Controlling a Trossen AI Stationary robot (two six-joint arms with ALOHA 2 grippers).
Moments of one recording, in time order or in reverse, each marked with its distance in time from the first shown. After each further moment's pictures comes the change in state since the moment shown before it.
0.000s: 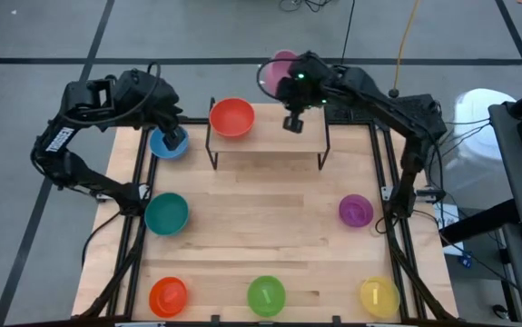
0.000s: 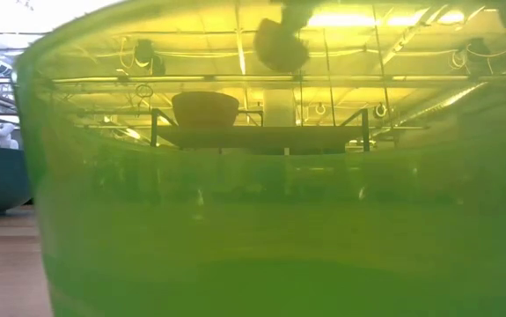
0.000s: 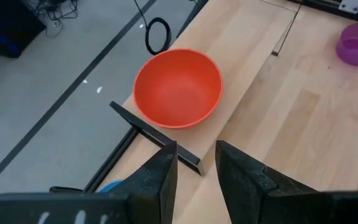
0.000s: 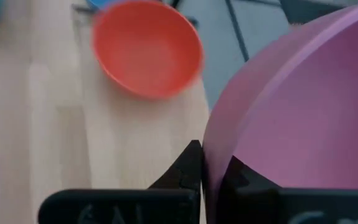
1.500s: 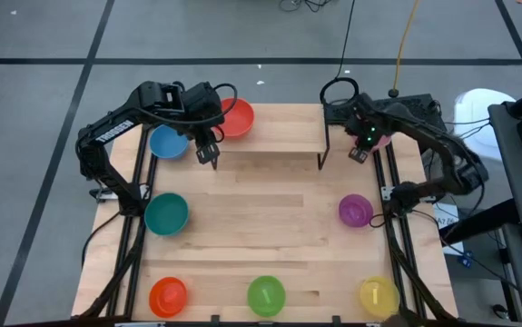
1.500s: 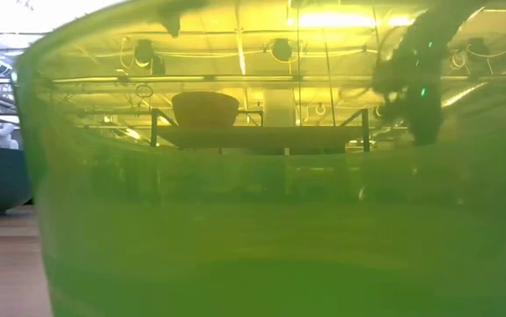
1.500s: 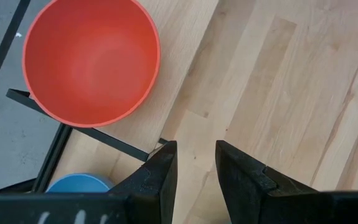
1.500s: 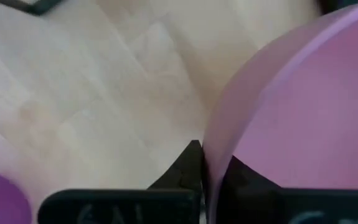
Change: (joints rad) left arm -0.006 0.264 0.000 -0.046 0.193 0.057; right arm -0.565 -0.529 -1.286 0.123 -0.044 -0.023
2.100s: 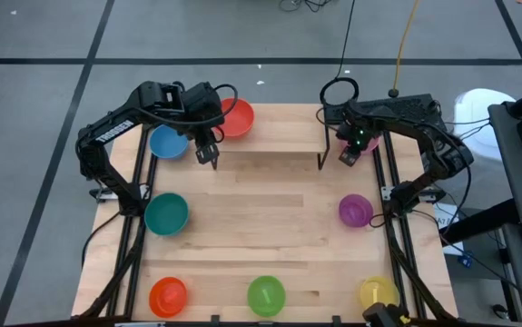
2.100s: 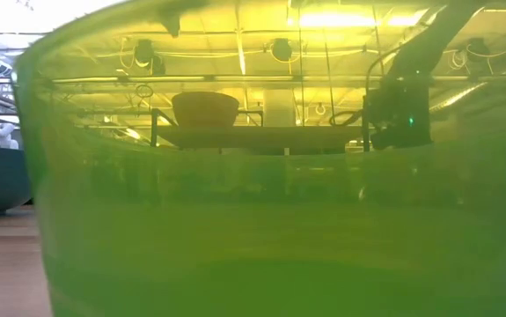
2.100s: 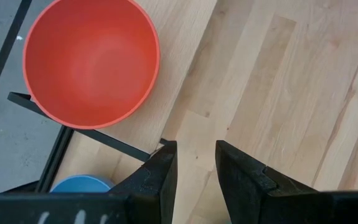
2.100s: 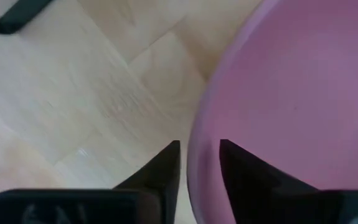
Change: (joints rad) left arm 0.000 0.000 0.000 0.000 0.000 0.019; right arm 0.000 0.208 -0.067 0.159 -0.061 0.042
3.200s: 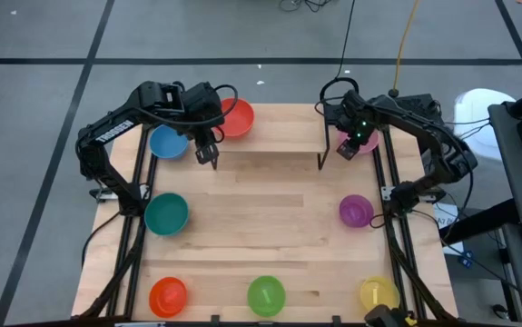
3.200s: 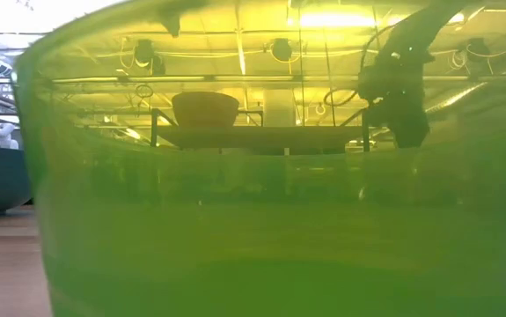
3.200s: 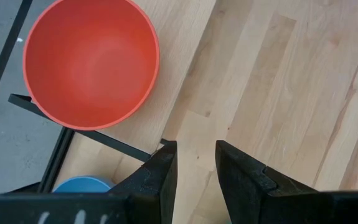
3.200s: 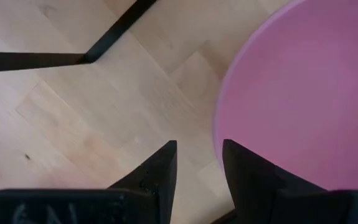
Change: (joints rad) left arm 0.000 0.000 0.000 0.000 0.000 0.011; right arm 0.038 -0.048 0.169 -0.206 -0.079 0.134
